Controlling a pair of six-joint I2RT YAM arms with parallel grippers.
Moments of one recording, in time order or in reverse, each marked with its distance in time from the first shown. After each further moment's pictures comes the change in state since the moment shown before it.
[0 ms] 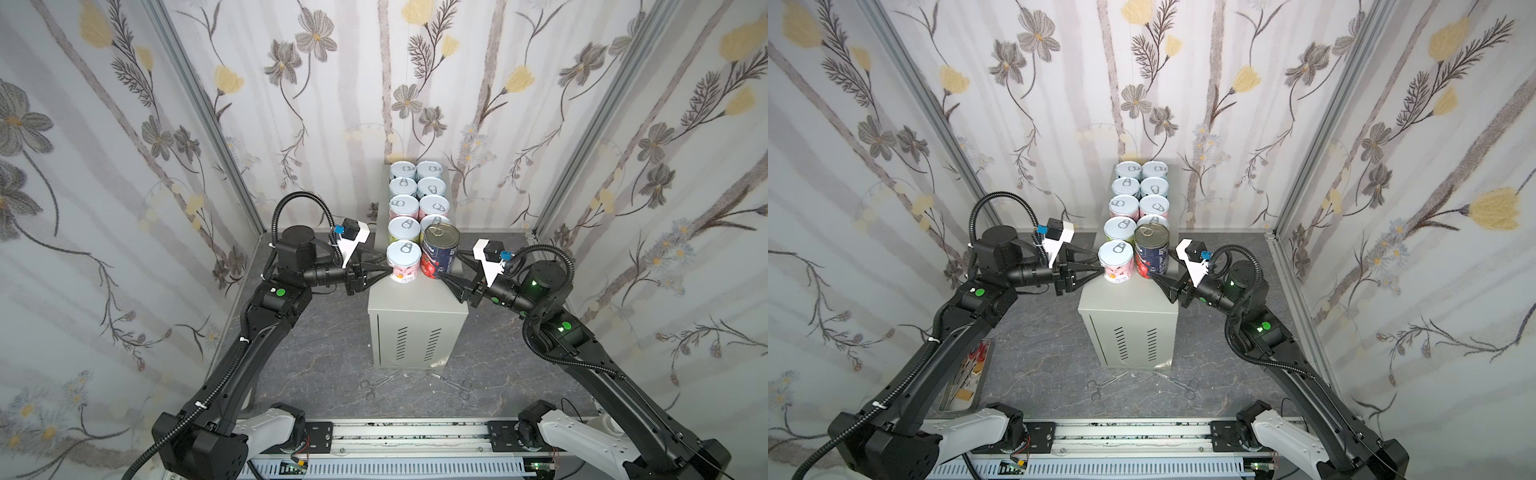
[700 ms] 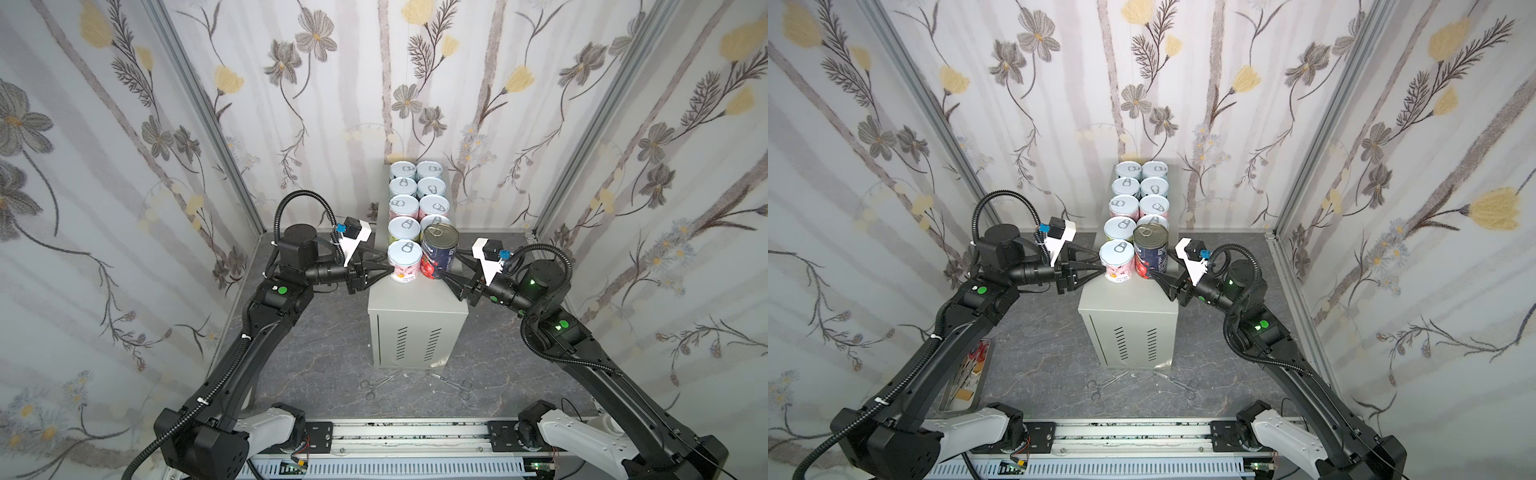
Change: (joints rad) left arm -0.006 0.014 0.009 0.000 -0.001 0.000; right arm 0.000 0.013 -0.003 0.027 -0.006 0.006
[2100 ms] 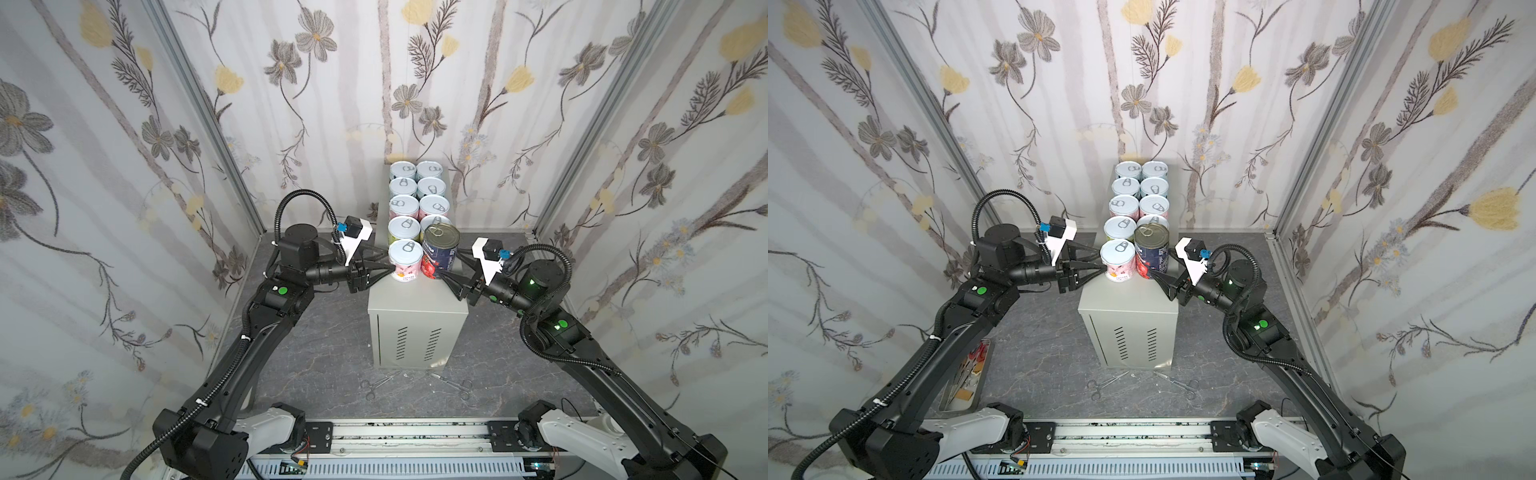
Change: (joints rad) left arm -0.012 -0.007 0.010 -0.003 -0.054 0.005; right arm 0.000 0.006 -0.005 0.016 0.003 0.000
